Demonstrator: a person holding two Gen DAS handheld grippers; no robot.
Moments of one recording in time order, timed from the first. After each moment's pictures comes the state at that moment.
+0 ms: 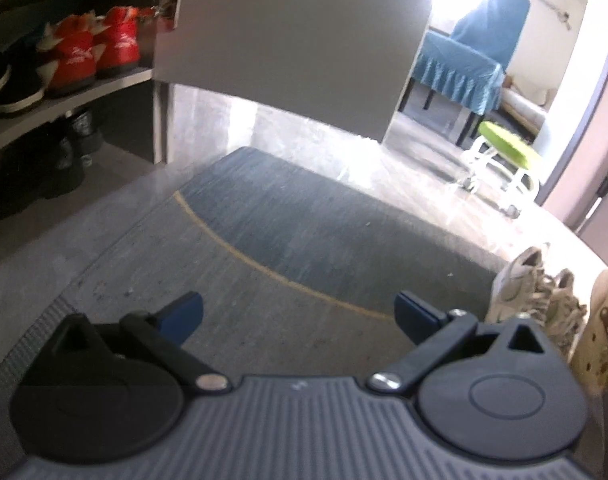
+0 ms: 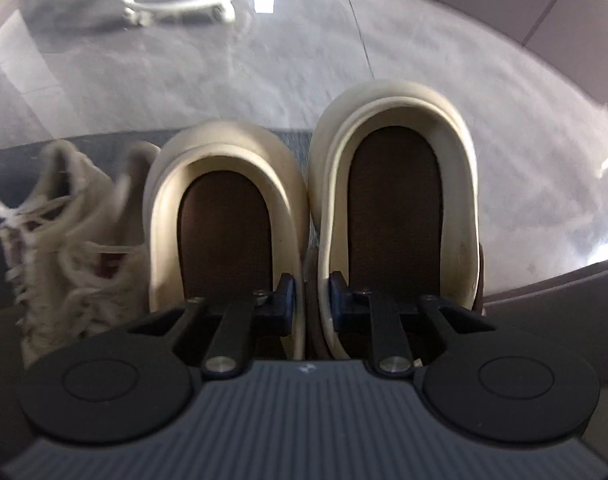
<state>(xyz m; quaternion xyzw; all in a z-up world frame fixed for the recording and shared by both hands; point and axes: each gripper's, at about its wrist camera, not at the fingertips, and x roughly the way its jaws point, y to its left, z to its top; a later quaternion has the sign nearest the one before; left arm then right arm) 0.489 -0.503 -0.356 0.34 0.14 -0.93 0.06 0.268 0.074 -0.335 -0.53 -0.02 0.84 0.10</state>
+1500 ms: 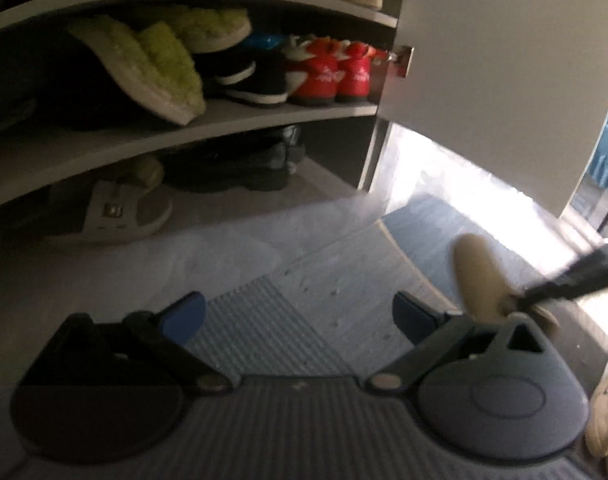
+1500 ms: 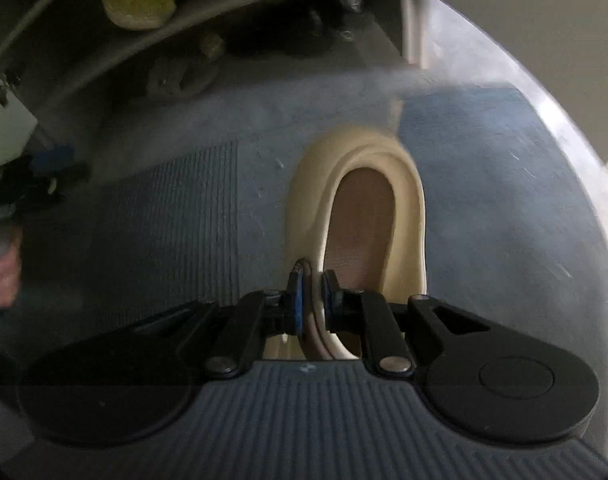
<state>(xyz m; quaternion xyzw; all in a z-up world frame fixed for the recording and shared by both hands) 0.603 -0.594 -0.354 0.31 0.18 -0.88 0.32 0.293 -0.453 -0.367 -0.44 -0.24 0.66 -0.56</state>
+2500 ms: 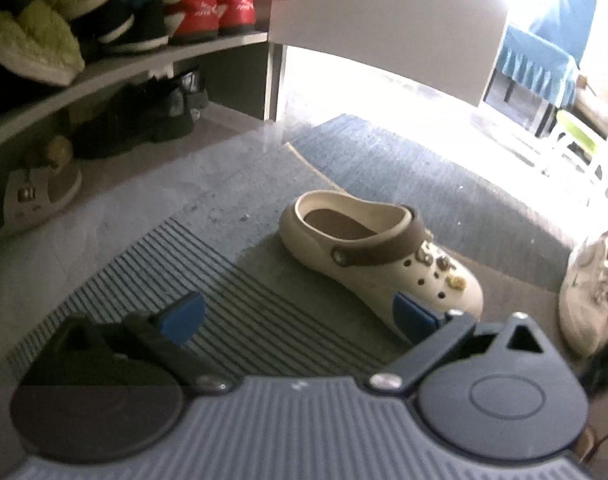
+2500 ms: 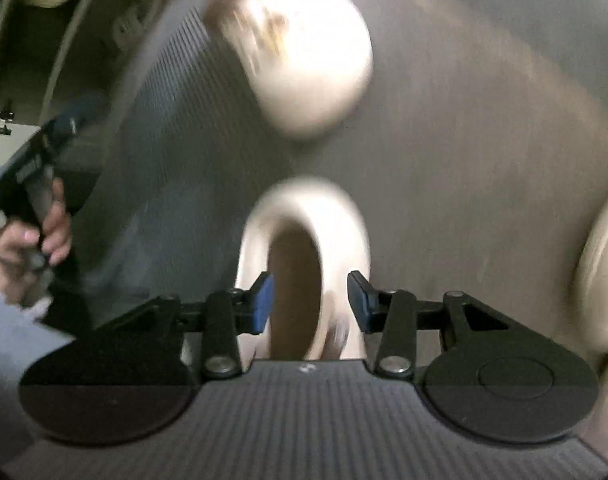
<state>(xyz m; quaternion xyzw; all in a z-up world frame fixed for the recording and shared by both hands) 0.577 -0.538 -0.394 0.38 0.16 -0.89 0.19 0.342 -0.238 -0.480 -0.73 -0.08 0.53 -0.42</state>
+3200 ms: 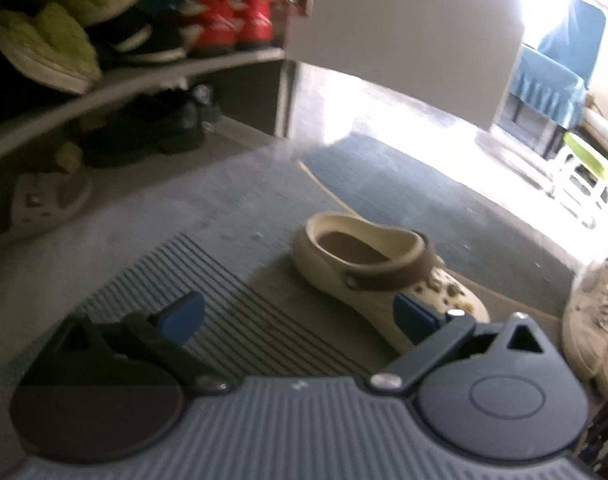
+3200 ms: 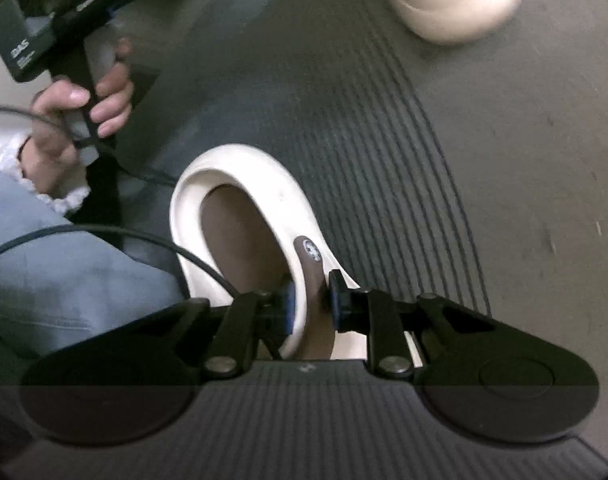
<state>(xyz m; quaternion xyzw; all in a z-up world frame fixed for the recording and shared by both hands) 0.586 -0.552 -0.376 0.35 0.14 -0.90 0.23 0.398 -0.299 -0.461 -0.69 -0.13 0.45 -0.54</state>
